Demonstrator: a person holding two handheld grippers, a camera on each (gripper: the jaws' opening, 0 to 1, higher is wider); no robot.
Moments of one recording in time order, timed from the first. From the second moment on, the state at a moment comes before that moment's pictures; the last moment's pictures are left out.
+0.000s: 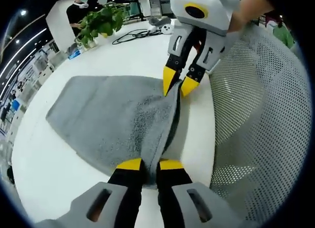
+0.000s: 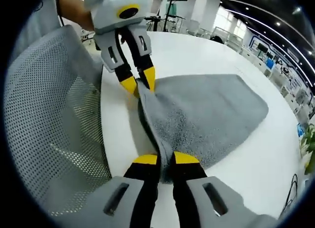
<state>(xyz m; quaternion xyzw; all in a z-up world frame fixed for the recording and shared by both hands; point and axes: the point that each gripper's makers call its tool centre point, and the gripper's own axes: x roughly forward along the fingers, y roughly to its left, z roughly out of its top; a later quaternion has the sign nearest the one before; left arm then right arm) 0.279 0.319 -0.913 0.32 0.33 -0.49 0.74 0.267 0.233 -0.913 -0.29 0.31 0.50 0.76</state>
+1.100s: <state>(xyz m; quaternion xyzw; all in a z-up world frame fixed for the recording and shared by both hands) 0.231 0.317 -0.850 0.28 0.30 -0.50 0.77 0.226 0.230 -0.846 -0.20 0.32 0.49 0.78</state>
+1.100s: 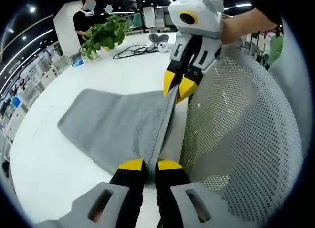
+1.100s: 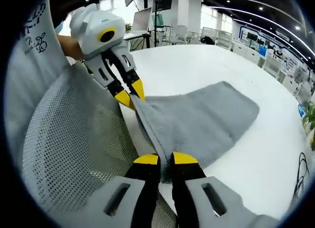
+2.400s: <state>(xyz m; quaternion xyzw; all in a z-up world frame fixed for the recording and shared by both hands) 0.274 0.319 -0.750 0.25 0.24 -0.51 0.79 0.260 0.236 -0.741 -0.12 0.28 0.51 0.80</state>
